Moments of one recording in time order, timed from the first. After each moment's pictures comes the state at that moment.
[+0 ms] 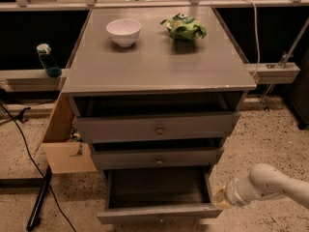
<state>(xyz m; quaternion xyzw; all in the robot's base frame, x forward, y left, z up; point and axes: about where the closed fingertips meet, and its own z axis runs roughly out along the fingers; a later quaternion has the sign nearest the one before) 0.443 -0.262 0.343 -0.58 0.78 0.18 0.18</state>
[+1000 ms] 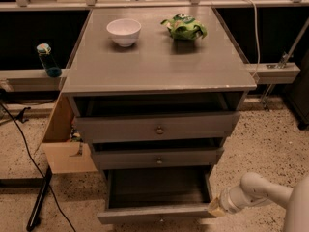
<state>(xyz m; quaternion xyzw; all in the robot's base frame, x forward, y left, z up) 0.441 -0.264 0.242 -0.55 0.79 0.22 0.15</state>
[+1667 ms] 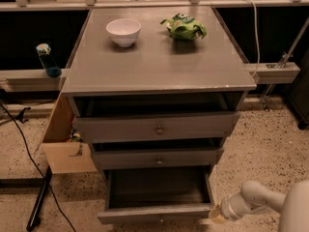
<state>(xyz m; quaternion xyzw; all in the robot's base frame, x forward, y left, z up) 0.422 -0.273 0.197 -0.55 0.80 0.23 0.14</state>
